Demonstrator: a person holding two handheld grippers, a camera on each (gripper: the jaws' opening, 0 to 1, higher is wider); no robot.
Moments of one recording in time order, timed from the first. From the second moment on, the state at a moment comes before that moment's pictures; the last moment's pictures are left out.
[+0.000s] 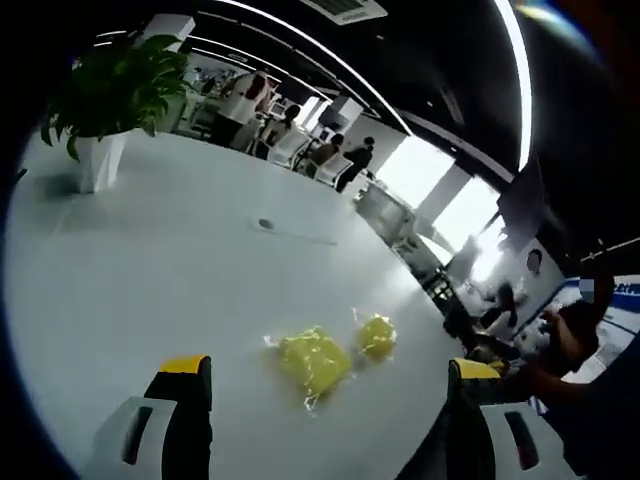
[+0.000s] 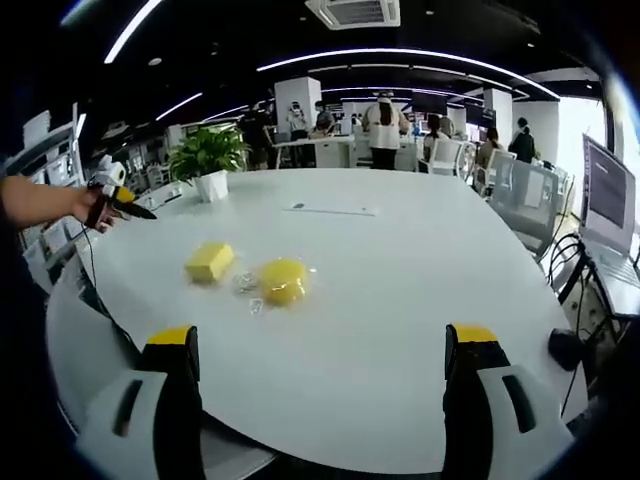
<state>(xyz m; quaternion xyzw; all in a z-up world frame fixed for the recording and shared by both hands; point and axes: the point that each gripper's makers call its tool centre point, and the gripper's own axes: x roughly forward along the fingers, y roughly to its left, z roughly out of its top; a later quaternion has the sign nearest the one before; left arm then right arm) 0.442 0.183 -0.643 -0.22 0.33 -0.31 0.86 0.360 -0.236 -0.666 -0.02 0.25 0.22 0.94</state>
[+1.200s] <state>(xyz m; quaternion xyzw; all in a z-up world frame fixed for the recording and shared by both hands) 0.490 0.151 -0.701 -0.34 0.39 -0.29 0.80 0.346 -0.228 -0.679 -0.03 0.26 0.23 0.94</state>
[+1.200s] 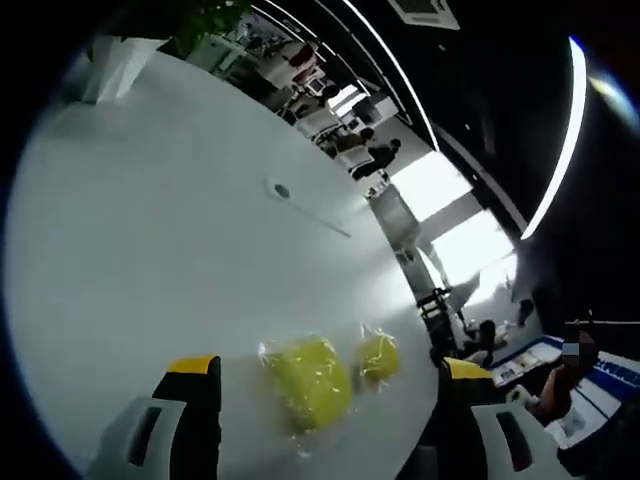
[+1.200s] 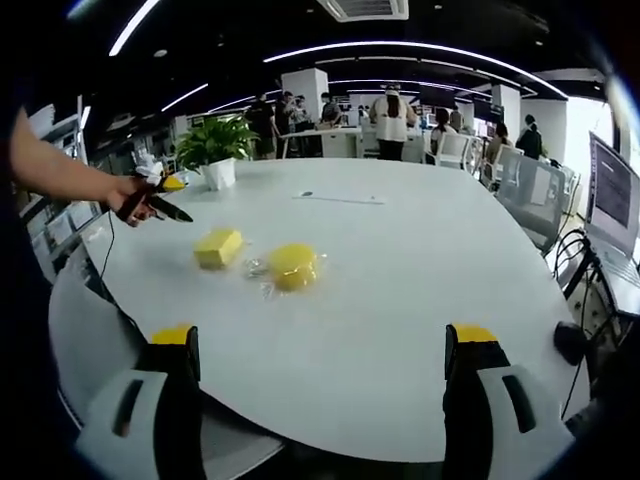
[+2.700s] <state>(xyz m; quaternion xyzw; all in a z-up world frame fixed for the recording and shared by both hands) 0.514 0.126 -0.773 -0.45 0.42 -0.27 0.74 0.326 -0.222 -0.710 -0.05 0.32 0.25 0.91</state>
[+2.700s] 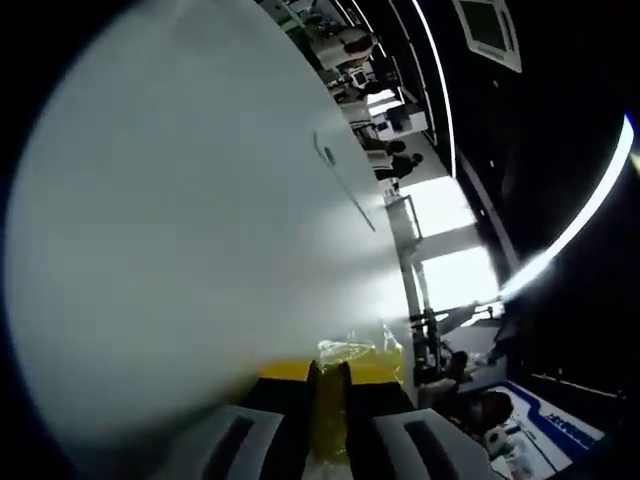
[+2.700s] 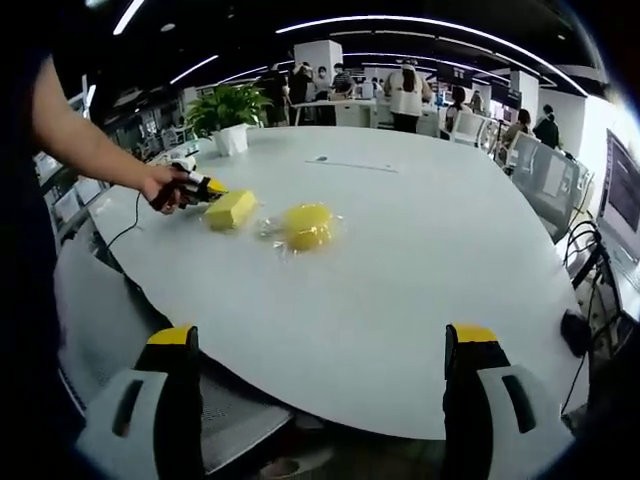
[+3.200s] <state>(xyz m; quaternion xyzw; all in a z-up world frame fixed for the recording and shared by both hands) 0.508 0.133 -0.769 -0.41 0.42 -0.28 0.76 0.335 -0.216 -0.709 -0.06 0.33 0.26 0.91</state>
